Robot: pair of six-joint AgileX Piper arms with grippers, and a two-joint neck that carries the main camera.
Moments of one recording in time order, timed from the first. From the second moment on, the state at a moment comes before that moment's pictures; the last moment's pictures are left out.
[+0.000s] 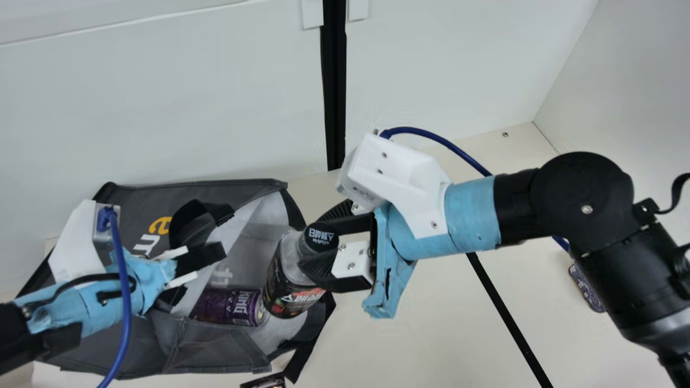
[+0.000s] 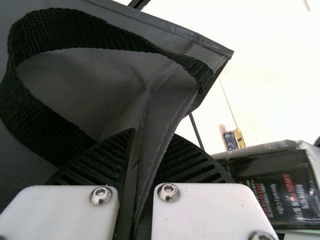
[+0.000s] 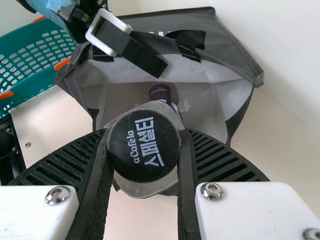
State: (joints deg) left arm -15.2 88.8 -71.8 -62.4 47.5 25.9; right arm 6.6 76.8 -85.7 44.2 69.8 -50.4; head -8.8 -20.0
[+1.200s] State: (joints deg) left arm -15.2 88.8 -71.8 -62.4 47.5 25.9; right arm 5.6 86.3 -86.4 44.6 69.8 -54.6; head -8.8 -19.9
